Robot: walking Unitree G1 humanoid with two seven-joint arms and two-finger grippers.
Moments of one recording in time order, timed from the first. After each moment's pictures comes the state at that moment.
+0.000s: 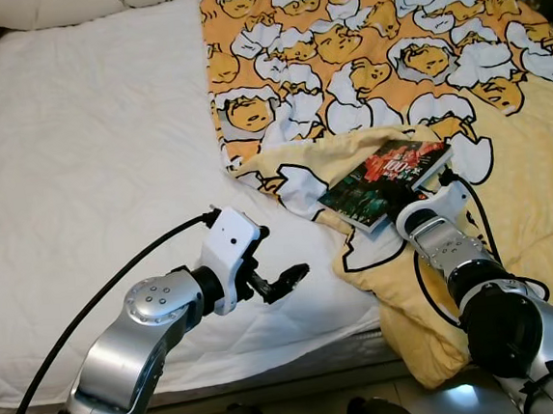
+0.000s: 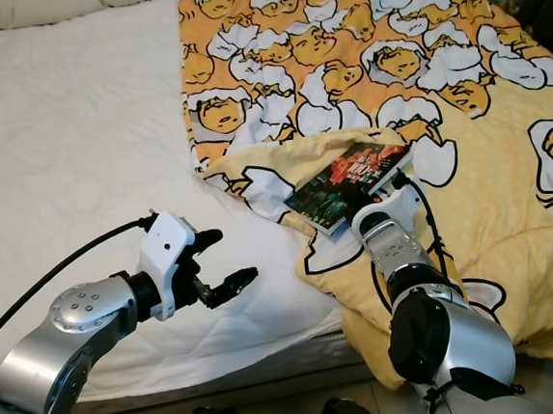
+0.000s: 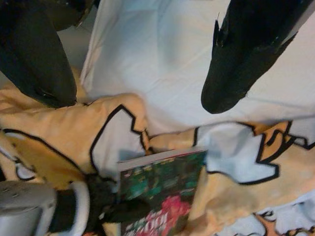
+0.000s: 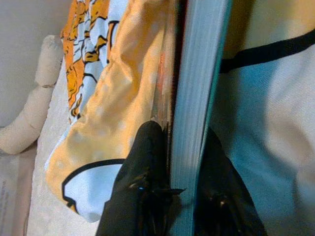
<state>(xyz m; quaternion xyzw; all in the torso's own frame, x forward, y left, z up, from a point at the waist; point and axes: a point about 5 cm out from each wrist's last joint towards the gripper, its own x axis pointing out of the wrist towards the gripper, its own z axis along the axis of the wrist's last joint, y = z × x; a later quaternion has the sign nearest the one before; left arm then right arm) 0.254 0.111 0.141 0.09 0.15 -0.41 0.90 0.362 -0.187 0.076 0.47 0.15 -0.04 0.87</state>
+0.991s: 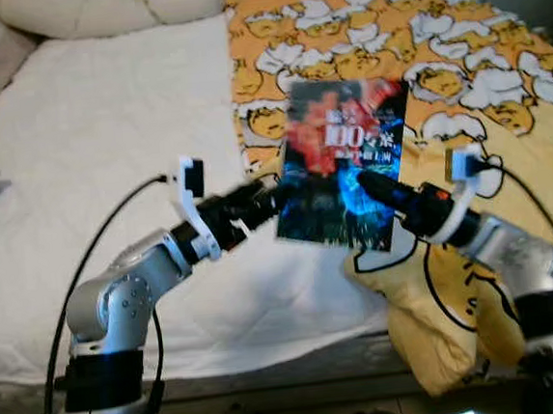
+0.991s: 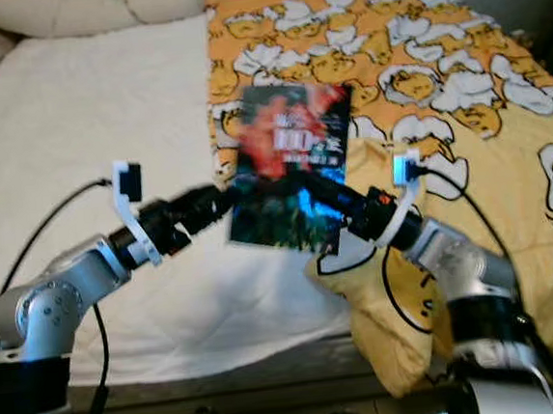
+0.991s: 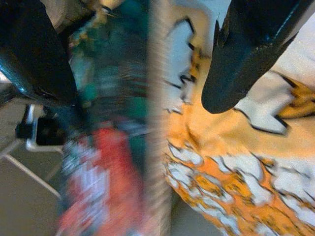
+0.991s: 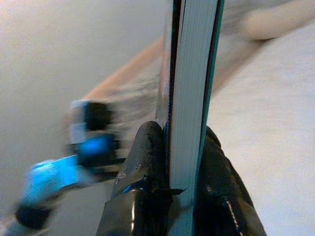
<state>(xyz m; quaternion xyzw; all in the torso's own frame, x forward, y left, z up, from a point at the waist) 0.295 0.128 0.166 -0.25 0.12 -0.44 0.85 0.303 -0.181 0.154 0.34 0.06 0.54 0.77</state>
